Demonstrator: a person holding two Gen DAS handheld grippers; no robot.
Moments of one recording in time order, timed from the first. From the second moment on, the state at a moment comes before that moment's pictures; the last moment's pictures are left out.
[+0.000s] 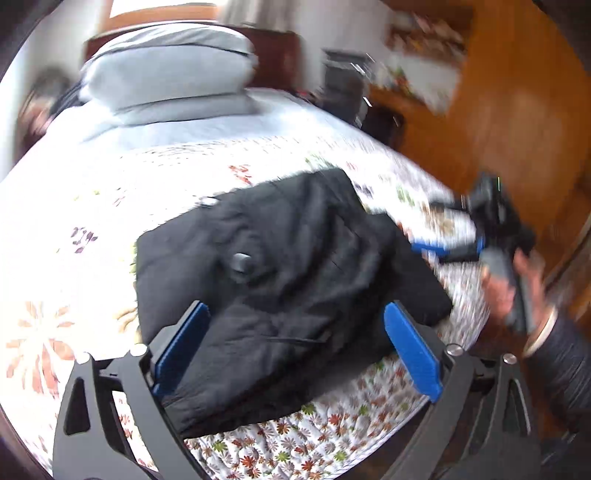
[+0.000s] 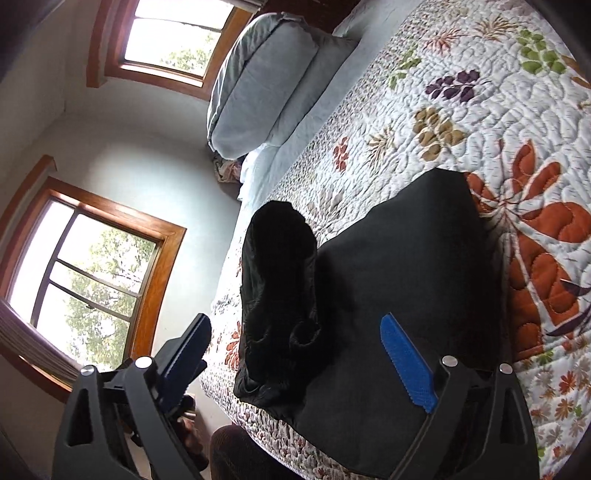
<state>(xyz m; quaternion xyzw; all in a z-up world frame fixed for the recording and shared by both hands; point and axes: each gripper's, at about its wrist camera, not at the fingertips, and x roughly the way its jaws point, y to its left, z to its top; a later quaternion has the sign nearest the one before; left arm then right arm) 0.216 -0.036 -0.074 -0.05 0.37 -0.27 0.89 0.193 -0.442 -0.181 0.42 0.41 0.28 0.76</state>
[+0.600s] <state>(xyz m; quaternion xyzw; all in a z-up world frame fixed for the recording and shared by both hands) 0.231 0.110 -0.122 -0.34 0.46 -0.13 0.81 0.252 -0.360 -0.171 0.28 0.52 0.30 0.75</state>
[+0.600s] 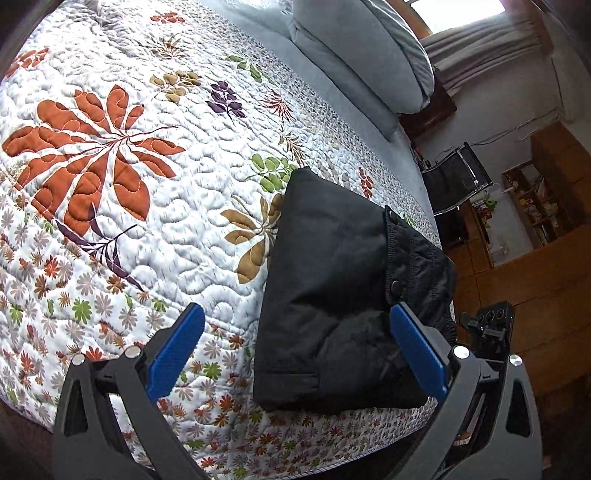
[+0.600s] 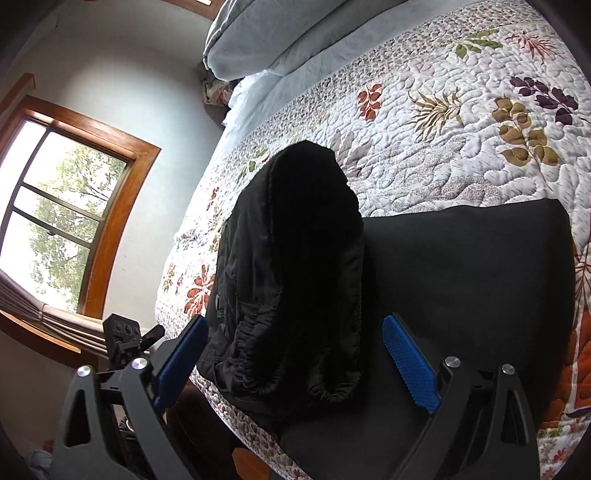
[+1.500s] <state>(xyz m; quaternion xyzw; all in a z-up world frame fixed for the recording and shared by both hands) 0.228 0.055 -0.150 -0.18 0.51 -0.10 0.83 0.237 -0.325 -0.149 0.21 0.51 0.32 0.77</state>
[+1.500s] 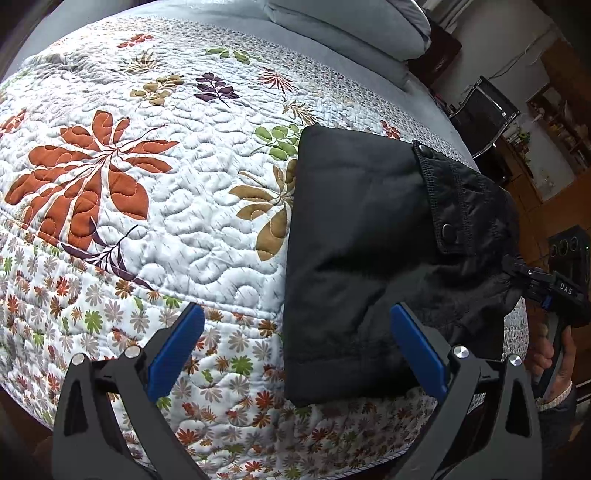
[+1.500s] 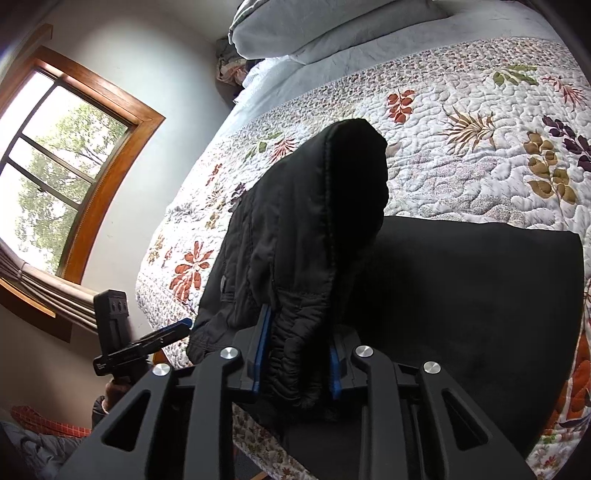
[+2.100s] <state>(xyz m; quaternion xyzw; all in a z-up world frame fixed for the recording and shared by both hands) 0.230 0.018 -0.130 -0.14 0.50 -0.12 0.85 0.203 -0.402 -0.100 0.24 0.47 0.29 0.80</state>
